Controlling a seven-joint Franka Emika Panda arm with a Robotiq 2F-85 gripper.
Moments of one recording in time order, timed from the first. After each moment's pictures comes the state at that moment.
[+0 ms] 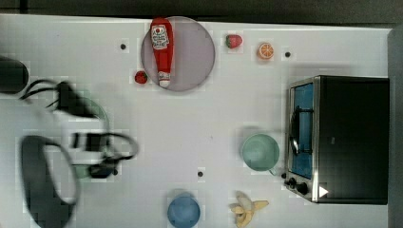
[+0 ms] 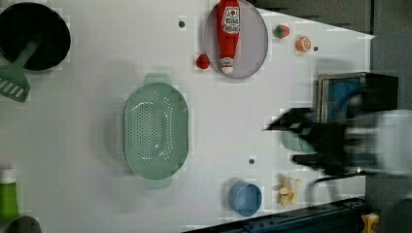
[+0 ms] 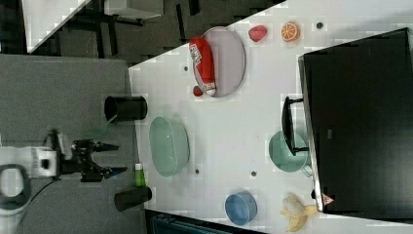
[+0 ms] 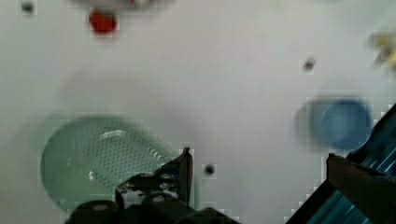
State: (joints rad) arm 0.06 -0.03 0.46 -1.91 -0.01 0.17 0.58
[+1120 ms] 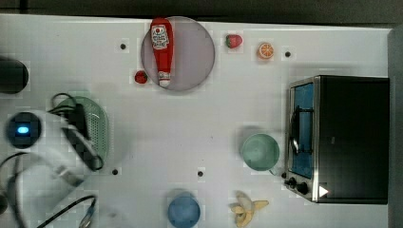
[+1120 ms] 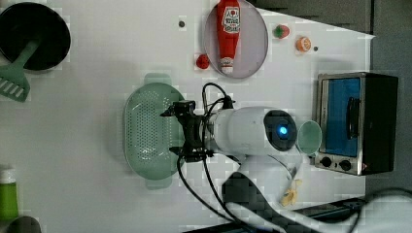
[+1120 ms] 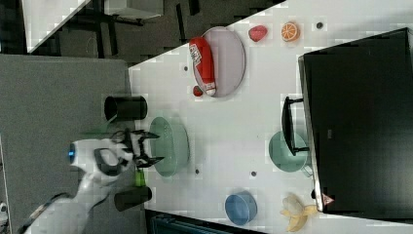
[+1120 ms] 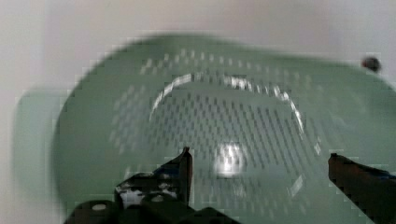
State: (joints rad) arm 0.10 0.48 0.55 -2.08 -0.16 0.94 1.32
